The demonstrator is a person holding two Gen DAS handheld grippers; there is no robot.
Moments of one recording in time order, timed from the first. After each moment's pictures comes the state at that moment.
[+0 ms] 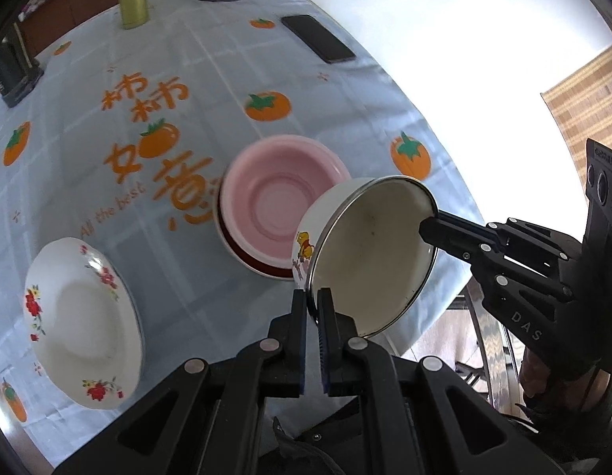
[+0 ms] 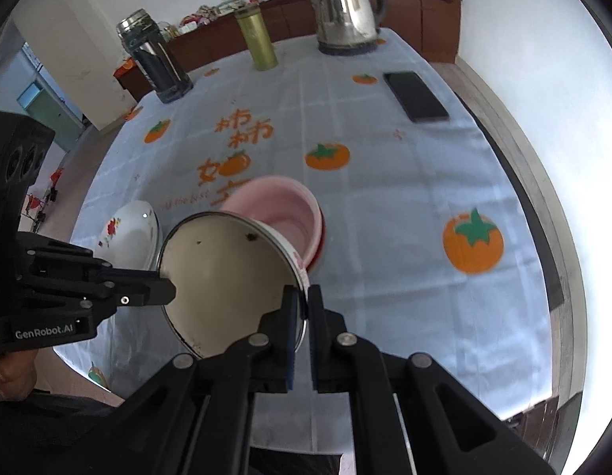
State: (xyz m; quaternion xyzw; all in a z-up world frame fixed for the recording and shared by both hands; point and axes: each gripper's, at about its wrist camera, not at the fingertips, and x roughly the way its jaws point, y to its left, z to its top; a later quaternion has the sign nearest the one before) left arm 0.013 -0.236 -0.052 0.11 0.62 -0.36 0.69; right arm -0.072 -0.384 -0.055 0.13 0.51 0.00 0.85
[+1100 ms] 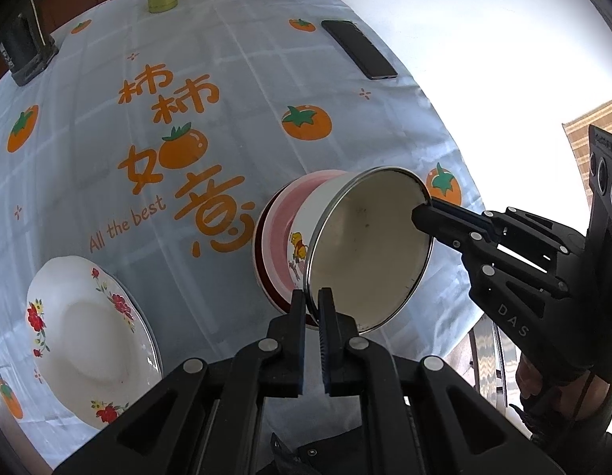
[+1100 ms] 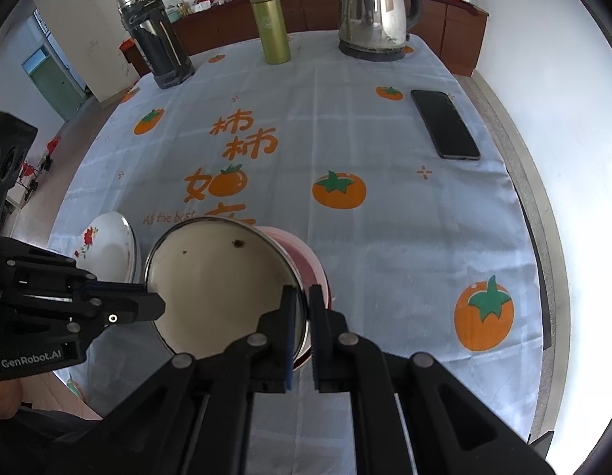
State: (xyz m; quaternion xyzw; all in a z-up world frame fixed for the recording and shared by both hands) left arm 0.060 -0.238 -0.071 0.08 0.64 -0.32 0.69; right arm 0.004 -0.382 -0.069 0.08 0.53 0.01 0.84
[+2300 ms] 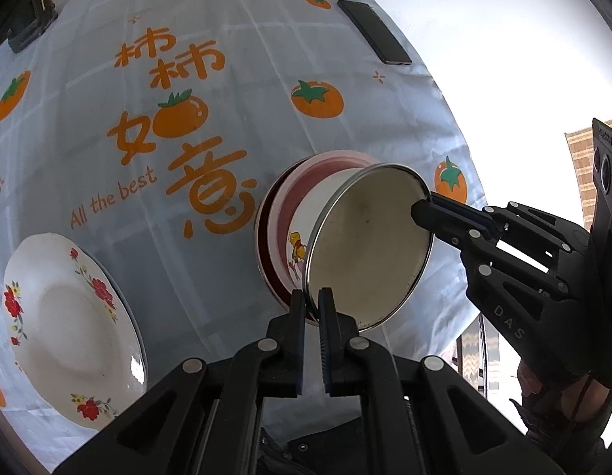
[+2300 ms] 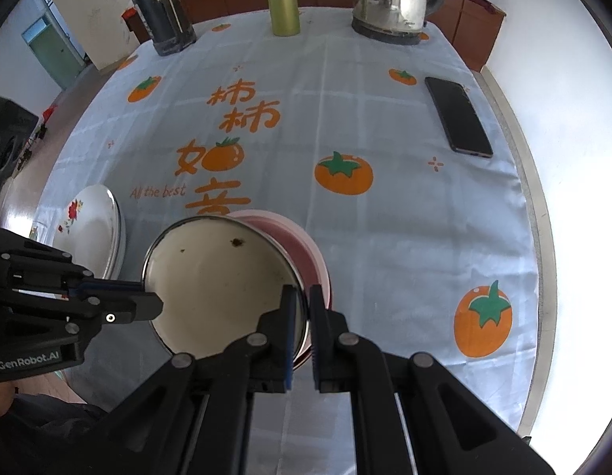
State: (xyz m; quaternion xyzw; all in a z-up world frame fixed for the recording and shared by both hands) left arm 0.067 -0.238 -0.096 0.05 0.68 -0.31 0.66; right arm 0.023 -0.374 -0.087 0.04 0.57 0.02 0.82
